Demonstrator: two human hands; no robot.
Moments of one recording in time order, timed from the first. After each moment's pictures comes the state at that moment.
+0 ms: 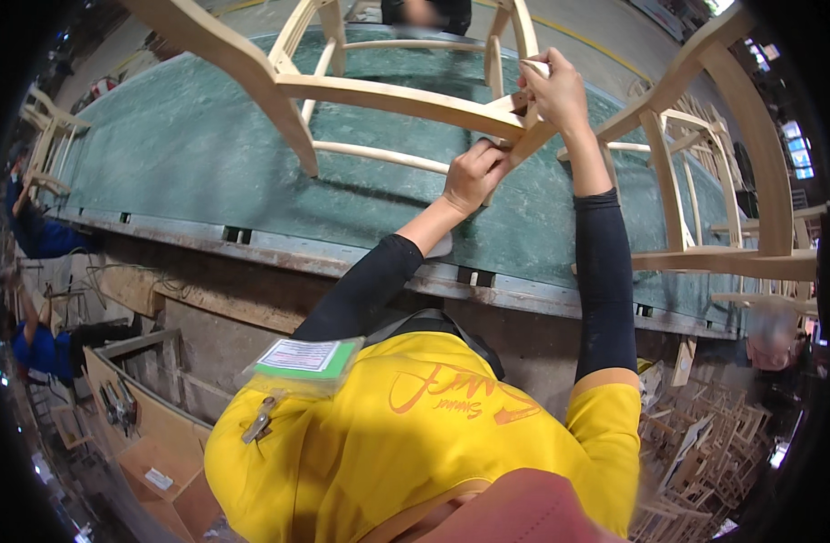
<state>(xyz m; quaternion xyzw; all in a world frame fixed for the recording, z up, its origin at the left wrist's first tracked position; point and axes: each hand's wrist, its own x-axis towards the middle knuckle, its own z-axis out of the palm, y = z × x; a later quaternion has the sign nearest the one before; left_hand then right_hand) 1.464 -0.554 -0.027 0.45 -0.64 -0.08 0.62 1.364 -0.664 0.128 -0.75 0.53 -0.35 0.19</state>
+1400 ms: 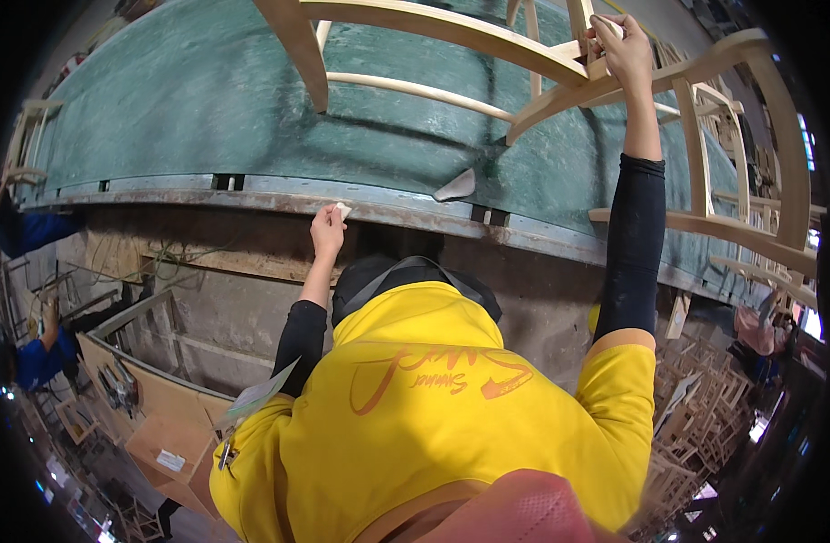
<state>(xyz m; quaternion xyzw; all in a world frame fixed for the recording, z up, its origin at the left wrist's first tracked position) 1.684 -0.293 -0.271 0.75 -0.25 -0.43 0.44 1.330 -0.691 0.098 -0.73 0.53 -0.37 0.22</state>
